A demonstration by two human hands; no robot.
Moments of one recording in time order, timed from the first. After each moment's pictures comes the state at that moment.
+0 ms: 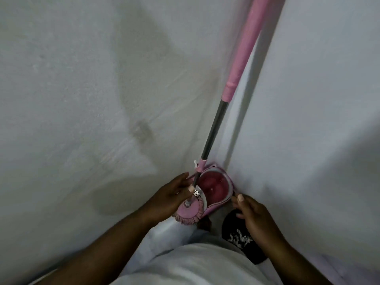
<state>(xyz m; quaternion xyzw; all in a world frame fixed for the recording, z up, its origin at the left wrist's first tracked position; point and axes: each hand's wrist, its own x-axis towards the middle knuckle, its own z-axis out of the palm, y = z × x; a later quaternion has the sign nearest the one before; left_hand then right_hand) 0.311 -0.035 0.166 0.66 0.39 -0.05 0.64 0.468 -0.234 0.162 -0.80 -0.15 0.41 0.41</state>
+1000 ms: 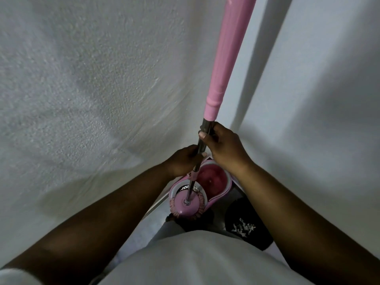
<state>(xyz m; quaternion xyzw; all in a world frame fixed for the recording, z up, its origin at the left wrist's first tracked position) 0.460 0.052 0.136 0.80 0.28 -0.17 0.50 0.562 -0.065 0.192 -0.80 -0.32 0.28 0.42</state>
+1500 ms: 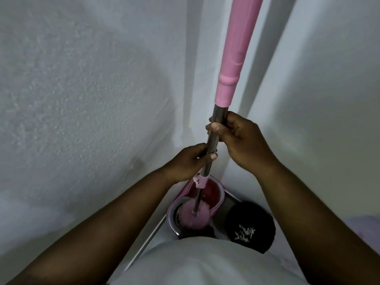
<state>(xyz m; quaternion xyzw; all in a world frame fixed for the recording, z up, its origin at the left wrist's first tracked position) 0.436 0.053 0.217 0.82 0.10 -0.09 0.56 0.513 -0.091 0.294 -0.80 -0.29 0.15 0.51</state>
